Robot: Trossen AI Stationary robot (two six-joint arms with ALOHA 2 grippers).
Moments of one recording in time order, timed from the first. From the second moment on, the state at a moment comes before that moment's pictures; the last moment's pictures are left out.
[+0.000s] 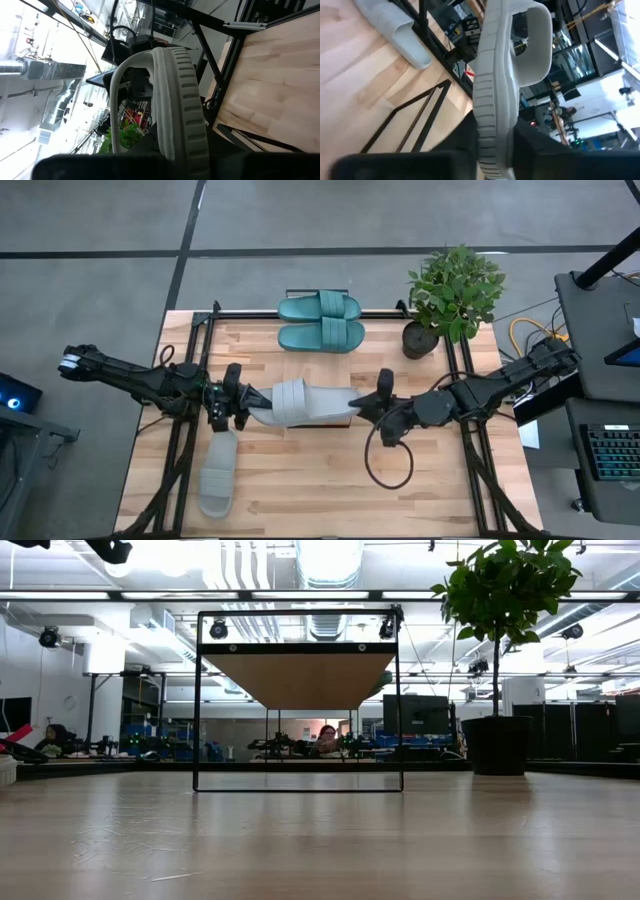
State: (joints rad) left arm -0.22 0.76 0.57 0.26 -0.01 1.24; right arm 0.41 1.27 1.07 -0.09 0.54 -0.84
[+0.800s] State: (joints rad) left arm -0.22 0.61 0.59 0.20 -0.20 0.79; right arm 0.34 1.27 1.01 -0.05 0.60 -0.93
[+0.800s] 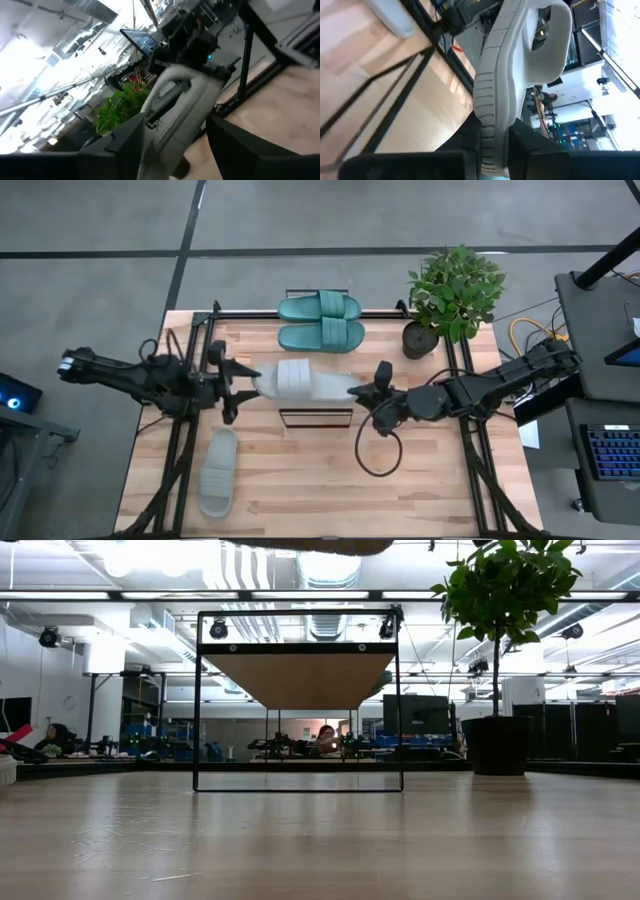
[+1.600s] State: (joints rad) left arm -0.22 0.42 0.57 0.12 -0.19 0.58; right arm 0.24 1.24 0.83 -0.10 0.55 -0.96
